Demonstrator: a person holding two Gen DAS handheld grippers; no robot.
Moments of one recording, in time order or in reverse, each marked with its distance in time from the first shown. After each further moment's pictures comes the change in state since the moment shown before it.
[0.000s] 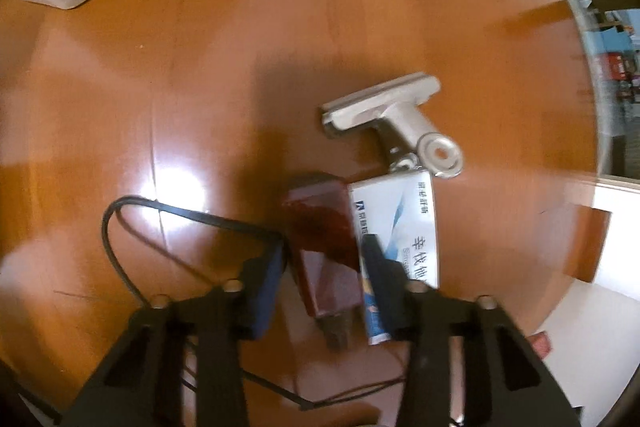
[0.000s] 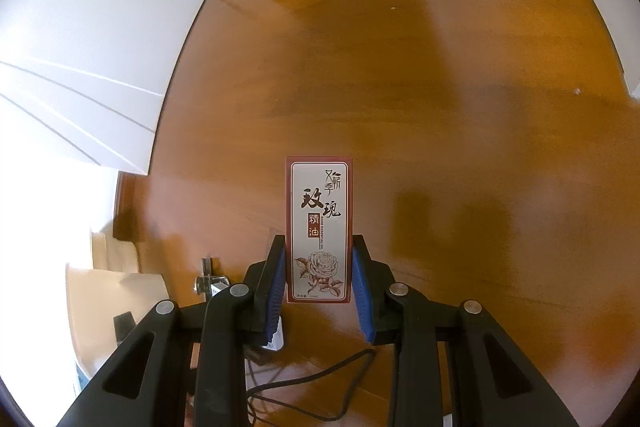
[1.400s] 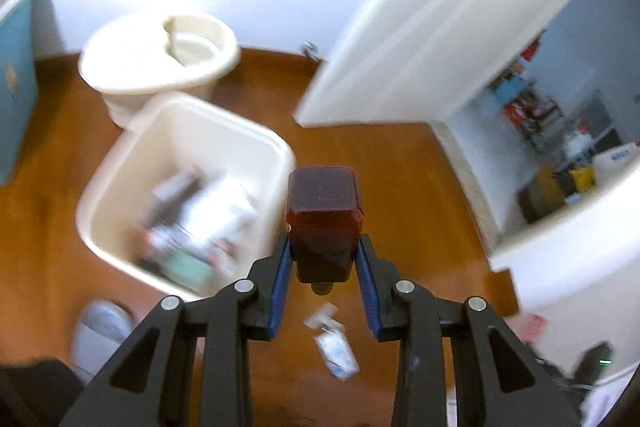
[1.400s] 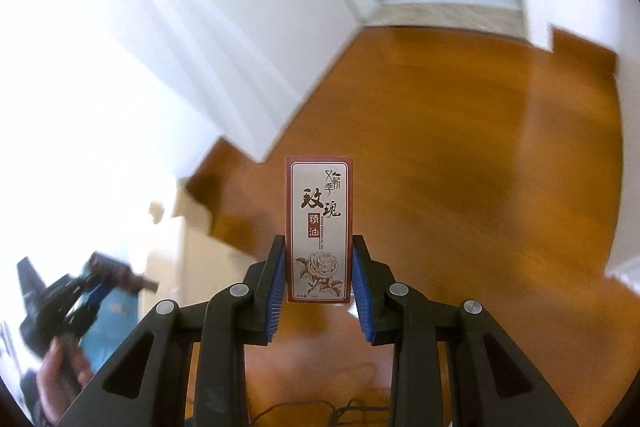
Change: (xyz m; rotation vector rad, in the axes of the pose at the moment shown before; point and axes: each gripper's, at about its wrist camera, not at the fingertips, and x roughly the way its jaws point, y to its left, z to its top) left arm -0.436 0.075 0.070 0.237 -0.583 -0.186; right arm -0.173 0.294 -0.025 -0.459 -0.084 0.088
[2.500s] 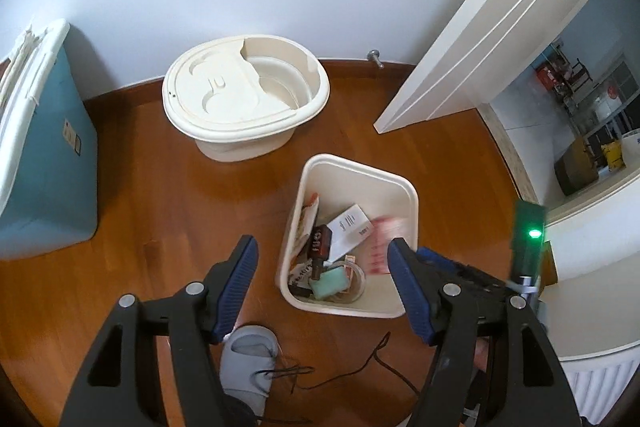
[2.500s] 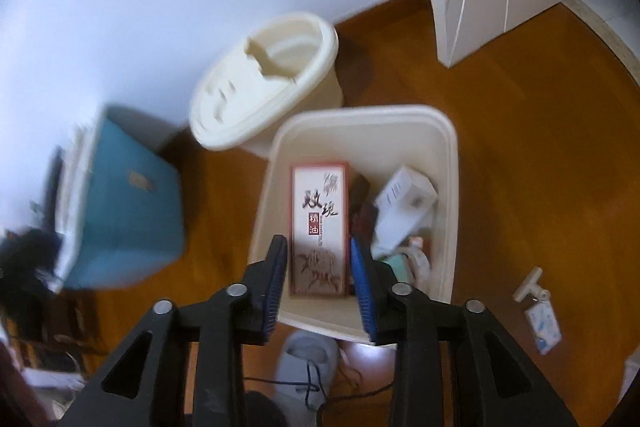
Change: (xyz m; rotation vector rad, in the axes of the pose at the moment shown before) left arm -0.076 0.117 0.105 0.082 0.126 0.123; right arm 0.239 0.373 -0.081 -0.414 0.449 0.018
